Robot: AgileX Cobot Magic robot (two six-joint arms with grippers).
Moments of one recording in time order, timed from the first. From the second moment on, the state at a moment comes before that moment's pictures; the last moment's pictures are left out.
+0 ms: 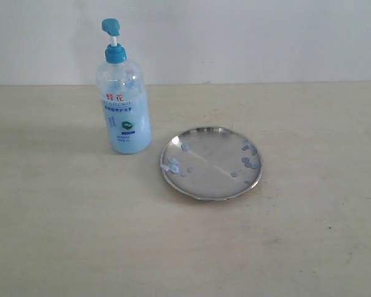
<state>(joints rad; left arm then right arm) -0.29 0.22 0.00 -0.37 0.14 0.40 0.31 0.43 -0.31 -0.30 0.00 0.29</state>
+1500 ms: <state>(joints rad) -0.29 0.21 0.00 -0.37 0.13 0.40 -0.03 0.00 0.00 0.14 0.32 0.01</state>
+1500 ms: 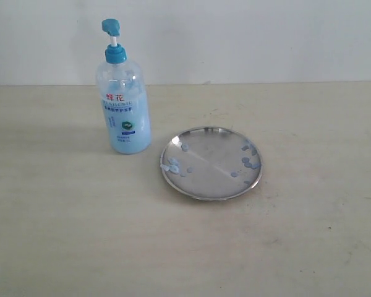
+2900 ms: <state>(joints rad) -0.02 0.00 0.00 -0.30 0.04 0.27 -0.03 0.00 0.00 0.13 0.33 0.00</state>
